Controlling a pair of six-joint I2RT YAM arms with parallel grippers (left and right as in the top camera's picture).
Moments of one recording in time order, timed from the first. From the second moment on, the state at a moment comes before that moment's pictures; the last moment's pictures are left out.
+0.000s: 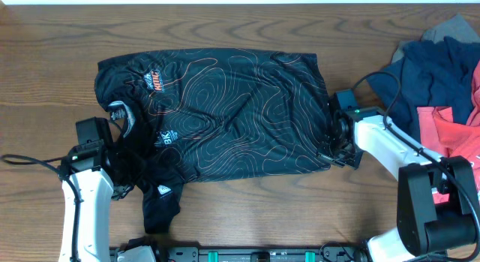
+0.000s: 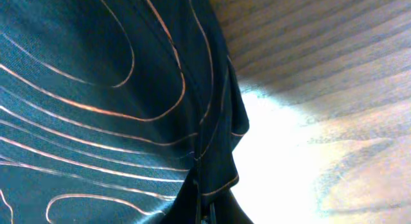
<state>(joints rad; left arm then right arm) 0.29 1.20 0.75 -0.96 0.07 -0.58 0.21 1.71 0.91 -0.81 -0.04 0.65</state>
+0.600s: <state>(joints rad) 0.30 1.16 1.50 -1.15 0.34 -0.37 0.15 1.32 1.53 -1.10 -0.06 0.39</state>
